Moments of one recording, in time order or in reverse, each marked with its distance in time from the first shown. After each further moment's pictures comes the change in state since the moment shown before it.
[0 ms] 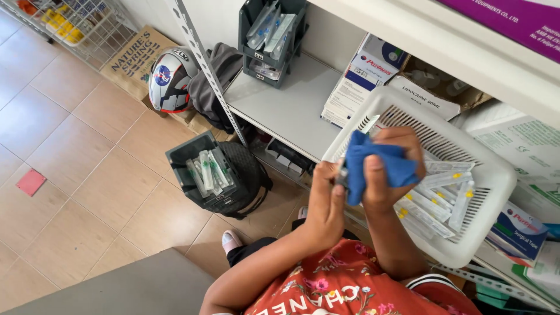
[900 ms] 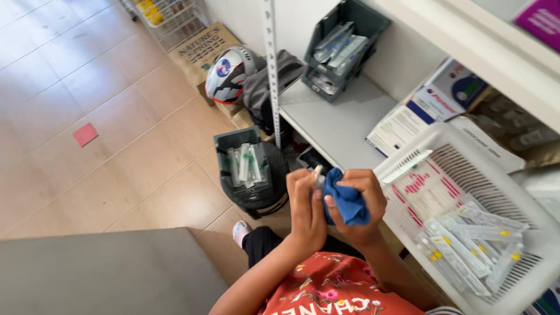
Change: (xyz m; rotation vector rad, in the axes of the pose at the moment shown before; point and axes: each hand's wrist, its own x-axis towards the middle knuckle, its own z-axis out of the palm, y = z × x) left_hand -0.017 0.012 -0.070 0.489 0.398 0.085; right_hand -0.049 -0.008 0.053 0.002 -0.454 -0.081
